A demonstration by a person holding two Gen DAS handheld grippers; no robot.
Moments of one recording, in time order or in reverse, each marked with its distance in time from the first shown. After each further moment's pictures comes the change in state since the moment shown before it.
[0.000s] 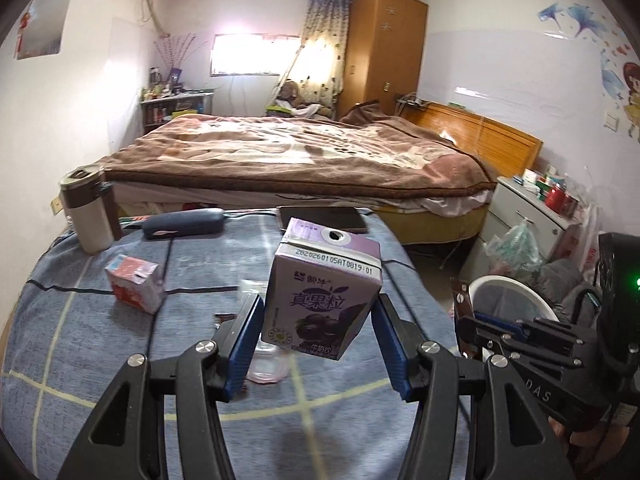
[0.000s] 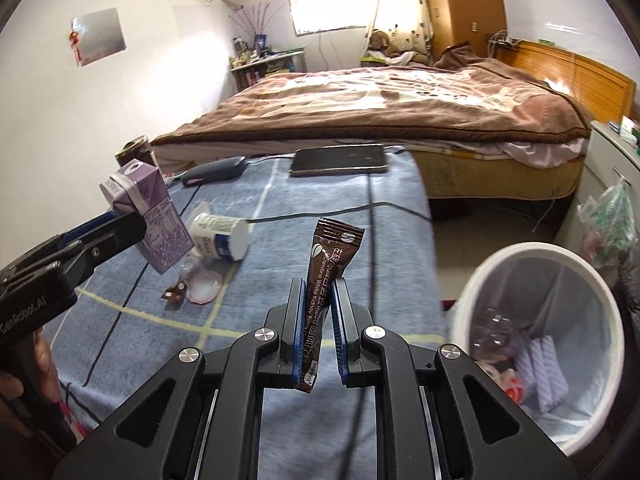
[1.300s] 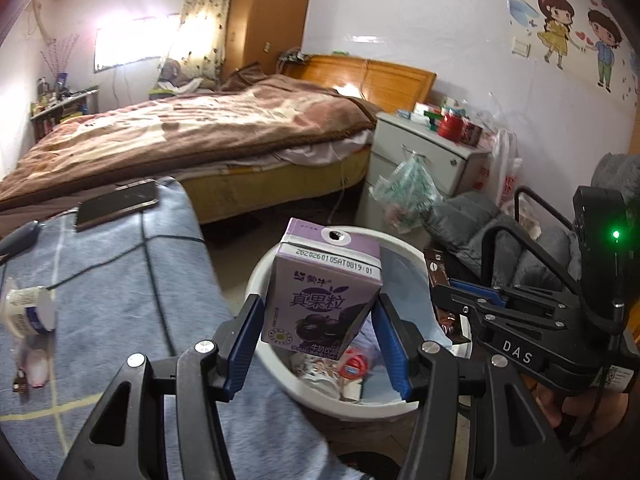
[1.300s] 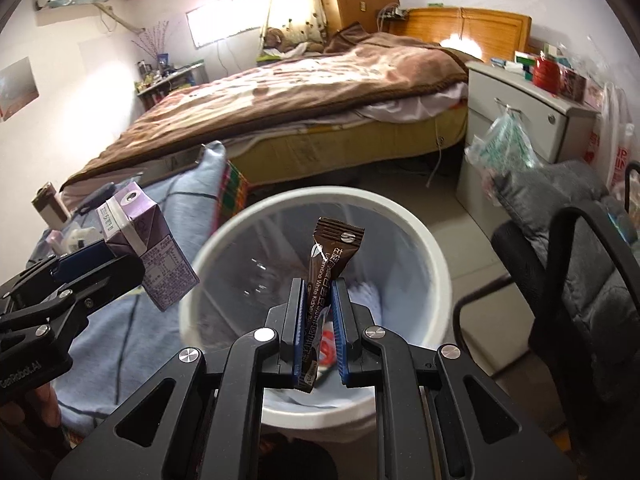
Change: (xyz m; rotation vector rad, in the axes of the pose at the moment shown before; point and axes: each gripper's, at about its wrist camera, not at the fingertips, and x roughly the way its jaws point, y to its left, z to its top) left arm 0.062 -0.212 -0.025 0.194 0.140 -0.308; right arm -0.056 -0.166 -0.042 0.203 0.027 -0.223
